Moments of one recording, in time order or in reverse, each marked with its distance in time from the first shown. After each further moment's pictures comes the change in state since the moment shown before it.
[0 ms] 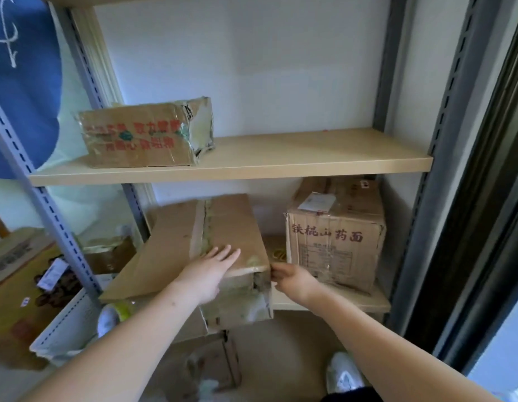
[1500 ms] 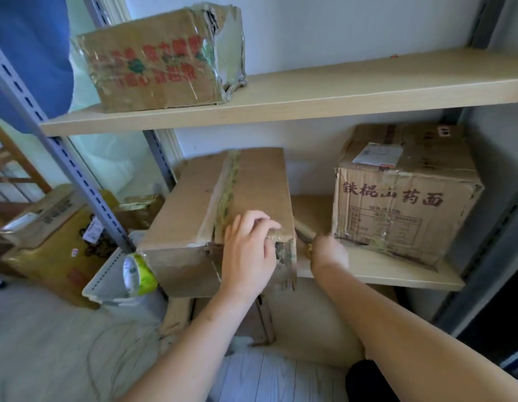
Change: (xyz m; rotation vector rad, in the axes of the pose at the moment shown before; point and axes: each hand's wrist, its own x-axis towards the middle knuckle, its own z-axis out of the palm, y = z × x) left_hand 0.002 0.022 0.056 -0.395 0.859 -0.057; right_hand 0.083 0.045 0.051 -0.756 0.298 0.271
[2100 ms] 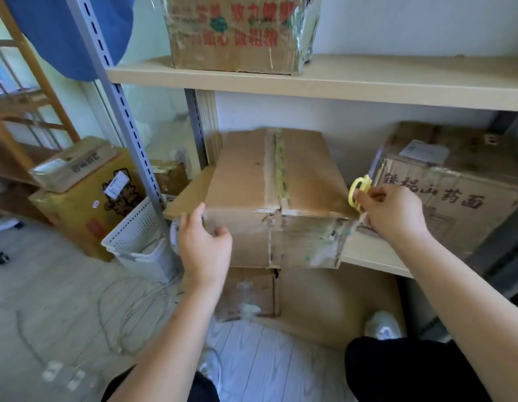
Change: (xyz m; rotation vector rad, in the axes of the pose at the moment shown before) left_hand -0.064 -0.075 -0.070 -0.127 0.264 -0.787; right_hand -0.071 -0.015 -0.118 0.582 0.209 -0.044
